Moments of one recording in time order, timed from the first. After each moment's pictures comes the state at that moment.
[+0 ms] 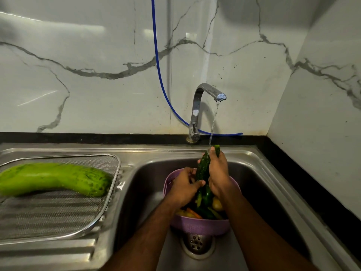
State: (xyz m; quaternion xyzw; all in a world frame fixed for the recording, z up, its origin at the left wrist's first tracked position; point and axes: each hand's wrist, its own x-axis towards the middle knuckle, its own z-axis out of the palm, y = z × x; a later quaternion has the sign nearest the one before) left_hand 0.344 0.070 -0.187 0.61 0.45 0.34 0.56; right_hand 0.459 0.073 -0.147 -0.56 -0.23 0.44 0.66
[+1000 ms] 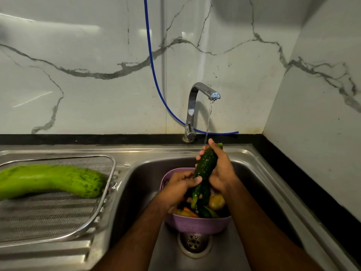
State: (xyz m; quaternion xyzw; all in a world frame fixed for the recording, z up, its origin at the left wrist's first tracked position) left_hand 0.332 0.061 -0.182 0.52 0.32 0.31 0.73; right_hand 0.477 0.056 -0.131 -0.39 -0.22 0.60 0.66
